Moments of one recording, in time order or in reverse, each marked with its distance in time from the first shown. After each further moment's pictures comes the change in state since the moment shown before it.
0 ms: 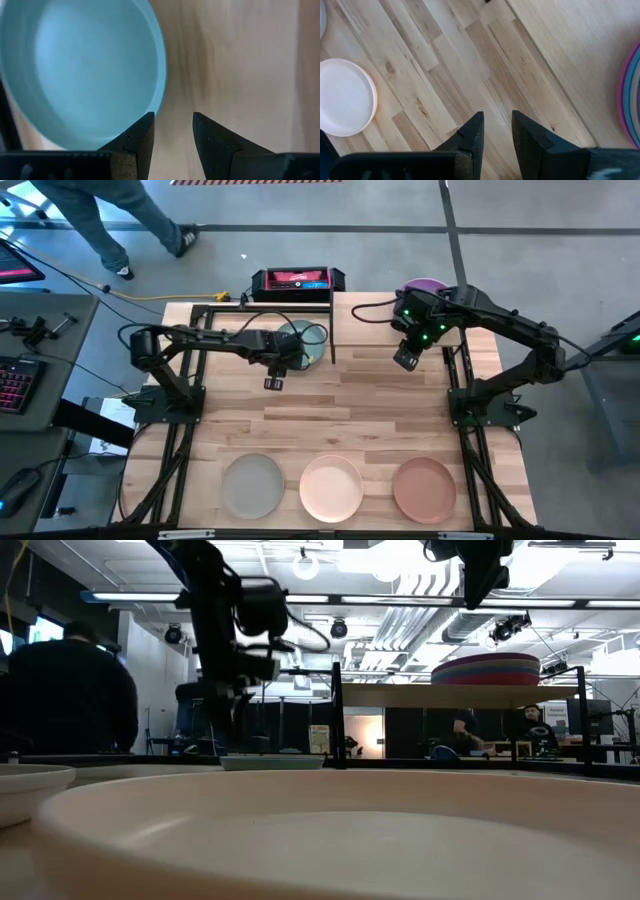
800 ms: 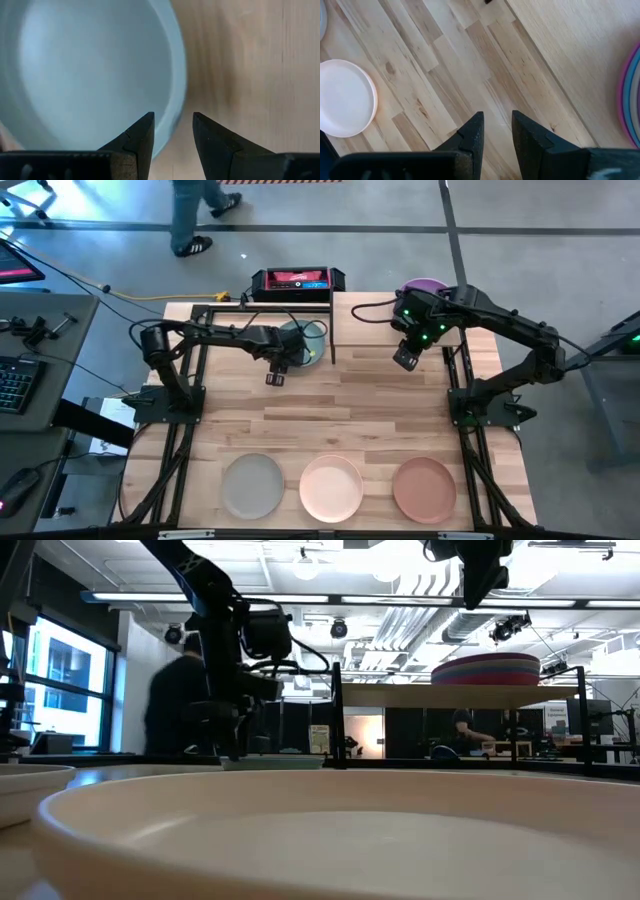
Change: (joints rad) left arm 0.071 0.085 0.000 0.075 0.045 0.097; right arm 0.000 0.000 0.000 0.004 0.000 0.000
